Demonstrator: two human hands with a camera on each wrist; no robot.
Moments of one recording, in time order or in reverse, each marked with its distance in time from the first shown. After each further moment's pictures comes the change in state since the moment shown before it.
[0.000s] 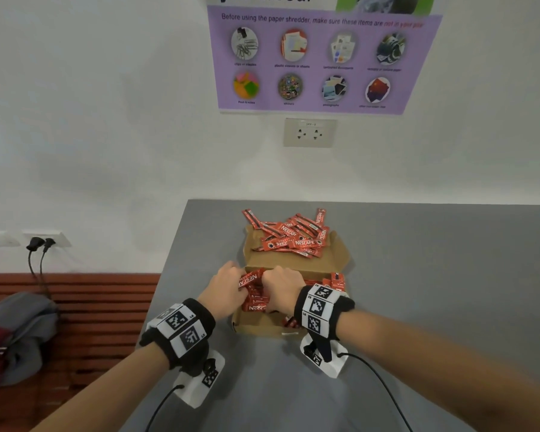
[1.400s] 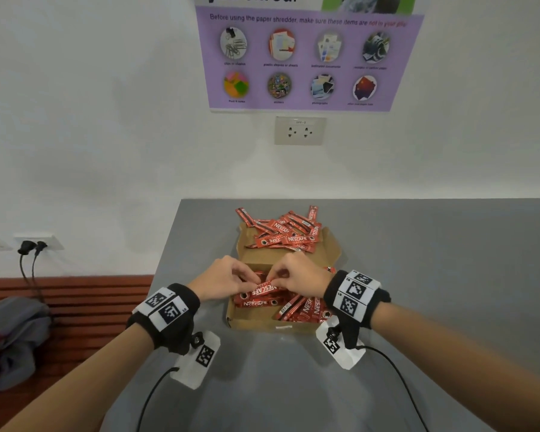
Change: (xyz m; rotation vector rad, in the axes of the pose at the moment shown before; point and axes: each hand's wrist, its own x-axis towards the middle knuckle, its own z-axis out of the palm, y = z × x) left_hand 0.000 0.009 -0.022 -0.372 -0.241 0.081; right_hand -0.021 0.046 -0.008 0.499 0.113 -0.153
